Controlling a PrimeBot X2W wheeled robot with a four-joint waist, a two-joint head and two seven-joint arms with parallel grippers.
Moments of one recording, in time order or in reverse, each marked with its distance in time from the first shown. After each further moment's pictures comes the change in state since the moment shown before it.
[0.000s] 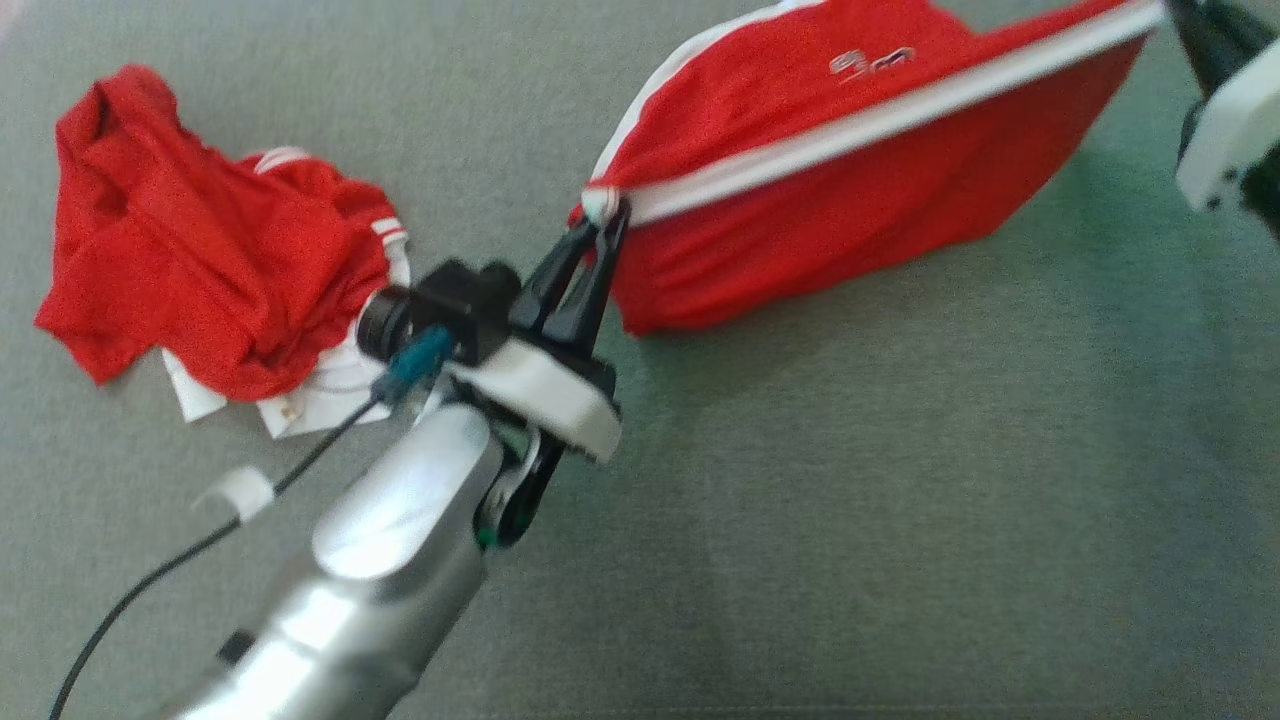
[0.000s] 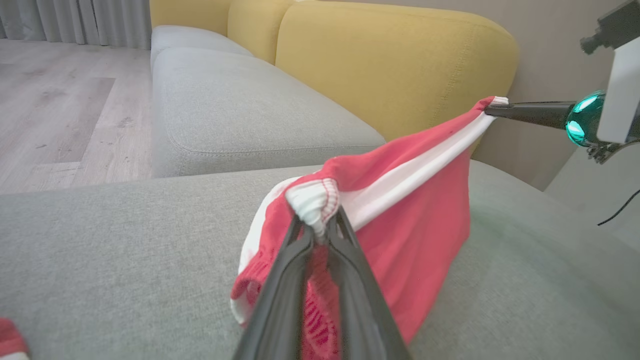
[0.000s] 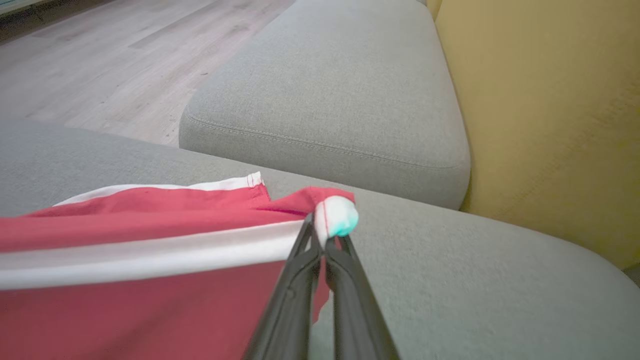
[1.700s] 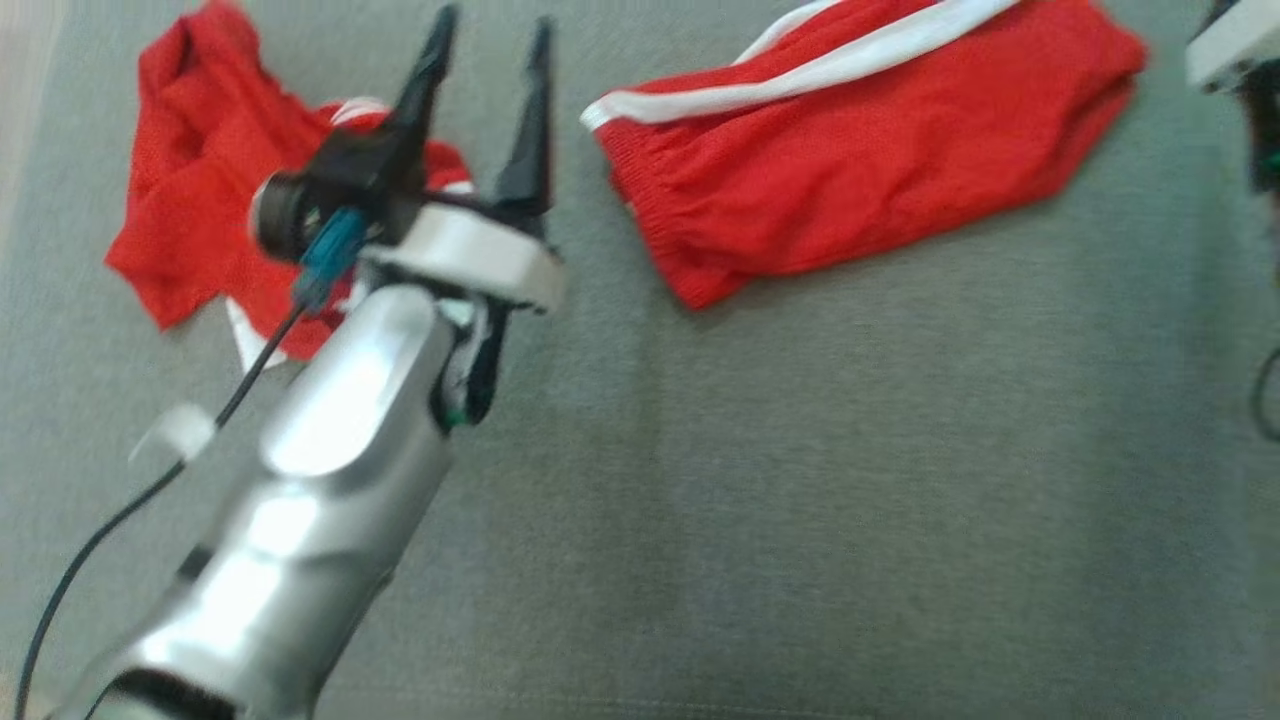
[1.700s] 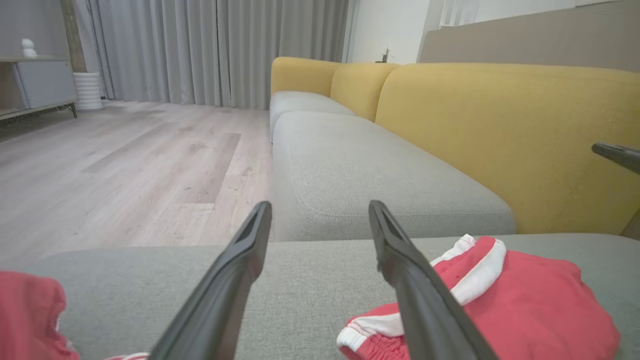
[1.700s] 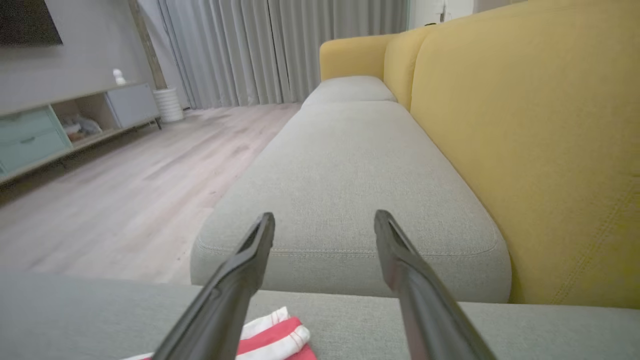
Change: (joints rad) left arm -0.185 -0.034 0.118 0.128 0.008 0.109 -0.094; right arm -0.246 0.184 -0.119 0.433 -0.059 0.000 -0.449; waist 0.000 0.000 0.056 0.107
